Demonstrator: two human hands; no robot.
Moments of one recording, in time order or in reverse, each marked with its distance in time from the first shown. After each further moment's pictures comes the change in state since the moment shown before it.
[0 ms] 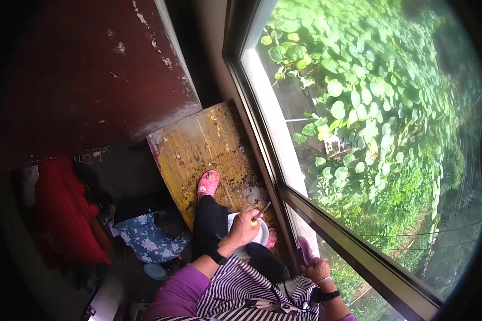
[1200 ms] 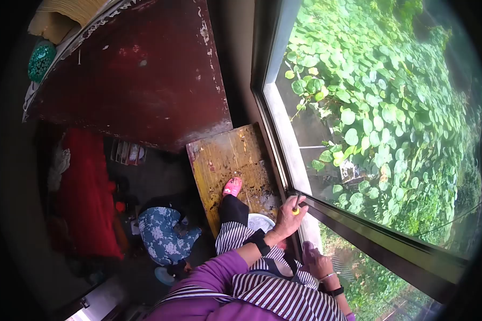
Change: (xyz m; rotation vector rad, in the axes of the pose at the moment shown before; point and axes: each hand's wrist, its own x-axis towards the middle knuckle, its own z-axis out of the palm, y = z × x) left_hand -0.047 0.174 0.053 -0.309 0.296 0.209; right_hand -0.074 -0.031 -0.132 0.080 -0.066 -0.406
